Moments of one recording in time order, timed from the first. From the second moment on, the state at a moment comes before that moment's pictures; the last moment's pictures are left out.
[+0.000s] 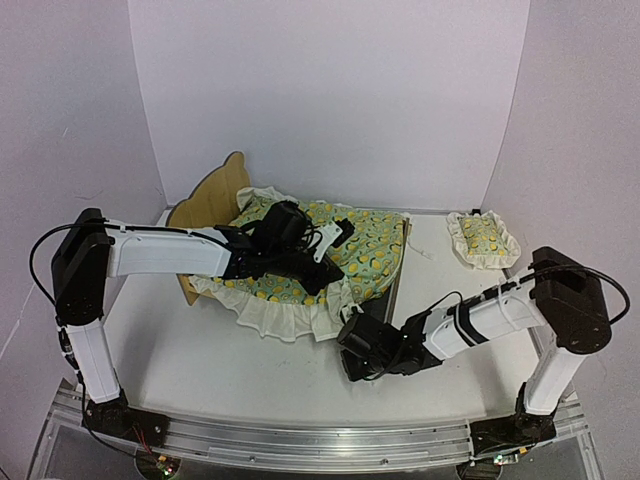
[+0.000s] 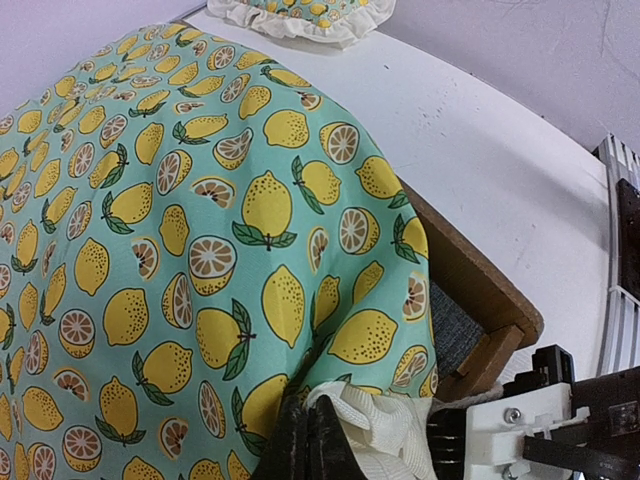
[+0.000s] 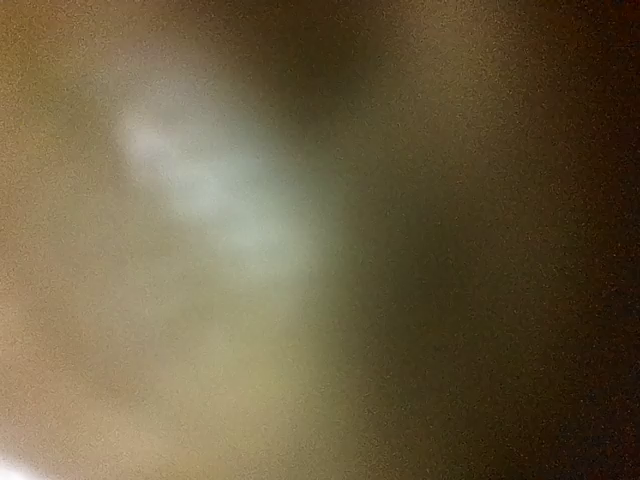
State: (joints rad) left arm -0.93 1.85 1.35 -0.10 0.18 0.00; right arm 1.17 1.78 0.82 -0.12 0.33 0.66
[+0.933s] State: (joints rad) left arm -0.89 1.85 1.35 -0.11 0.10 0.00; right arm 0.92 1.38 0.85 -0.20 -0.40 0.23
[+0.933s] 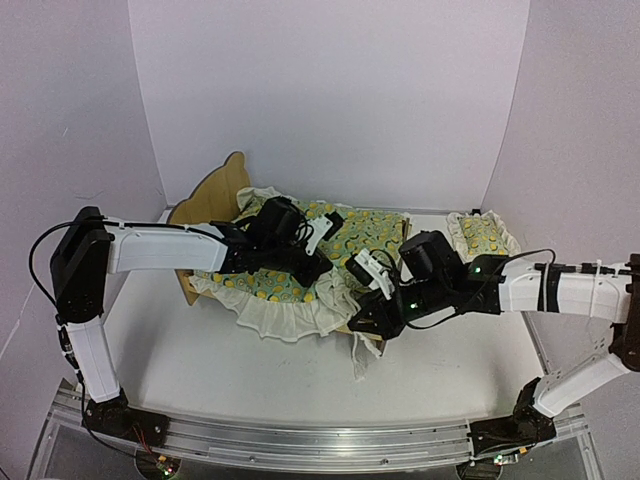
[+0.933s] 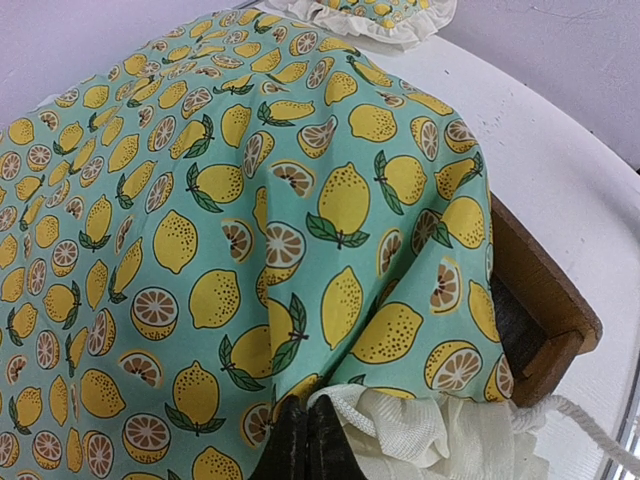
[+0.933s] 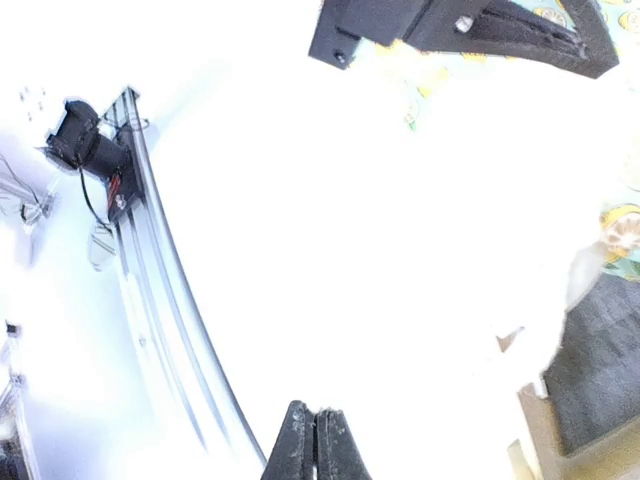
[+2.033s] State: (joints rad) left arm -0.88 1.81 1.34 -0.13 0.10 0.00; right arm 0.89 1.53 0.71 0.33 -0.04 -0.03
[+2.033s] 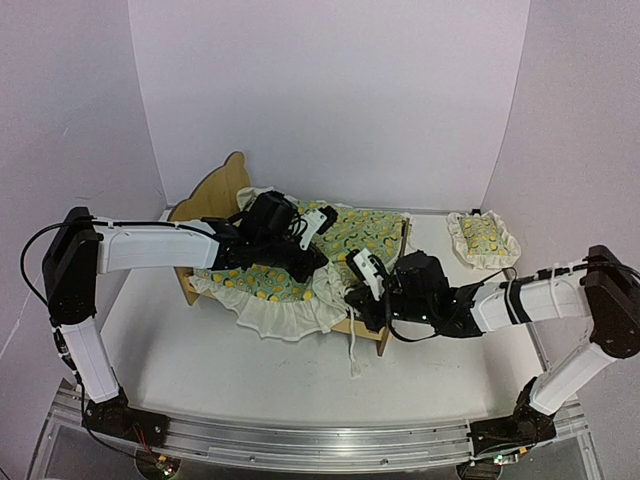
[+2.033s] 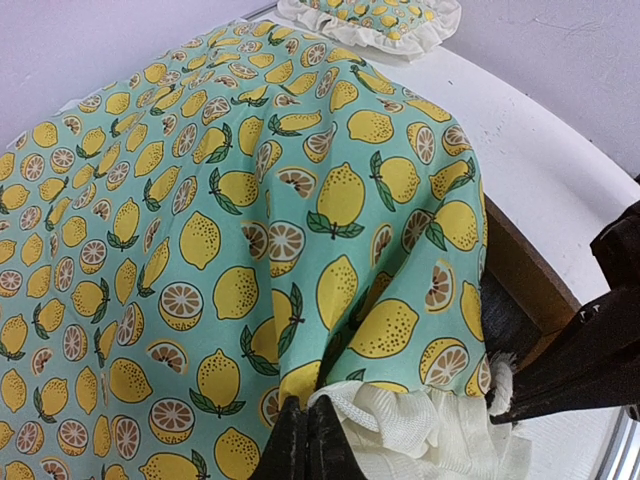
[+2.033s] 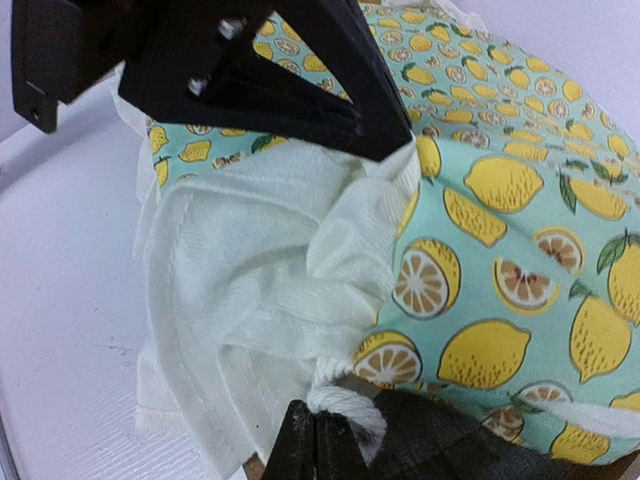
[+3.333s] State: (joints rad) left arm -0.88 1.80 1.34 -0.13 0.13 0.00; right arm 0.96 1.51 0.71 0.14 0.15 0.34
